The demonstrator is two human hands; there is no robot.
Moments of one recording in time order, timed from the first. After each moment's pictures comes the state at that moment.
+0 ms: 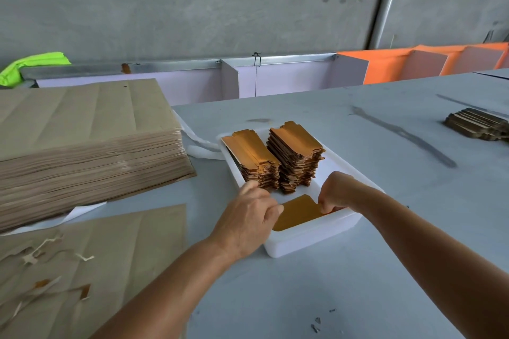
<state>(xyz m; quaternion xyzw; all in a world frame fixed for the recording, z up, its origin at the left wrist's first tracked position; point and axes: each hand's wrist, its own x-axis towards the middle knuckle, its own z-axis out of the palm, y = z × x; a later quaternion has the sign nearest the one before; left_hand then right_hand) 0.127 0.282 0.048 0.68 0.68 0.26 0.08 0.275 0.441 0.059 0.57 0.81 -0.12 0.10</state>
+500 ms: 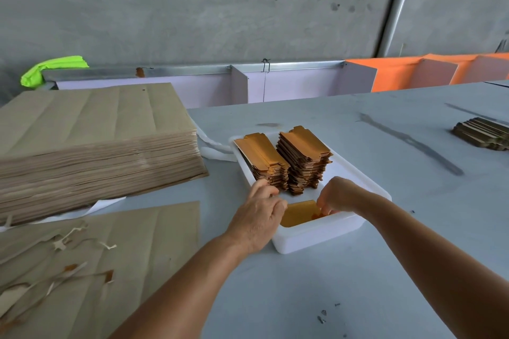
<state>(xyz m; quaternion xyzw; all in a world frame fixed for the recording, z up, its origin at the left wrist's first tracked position) 0.129 0.280 0.043 0.65 0.69 0.29 0.14 0.272 0.410 0.078 0.56 0.80 -0.22 0.03</state>
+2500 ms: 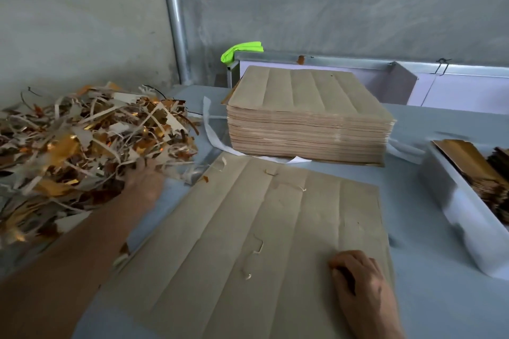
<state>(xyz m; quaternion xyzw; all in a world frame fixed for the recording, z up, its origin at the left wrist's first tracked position) -0.194 -0.117 0.021 0.16 0.96 -0.23 -0.05 0.152 0.115 -0.022 0.21 0.91 -0.23 -0.28</state>
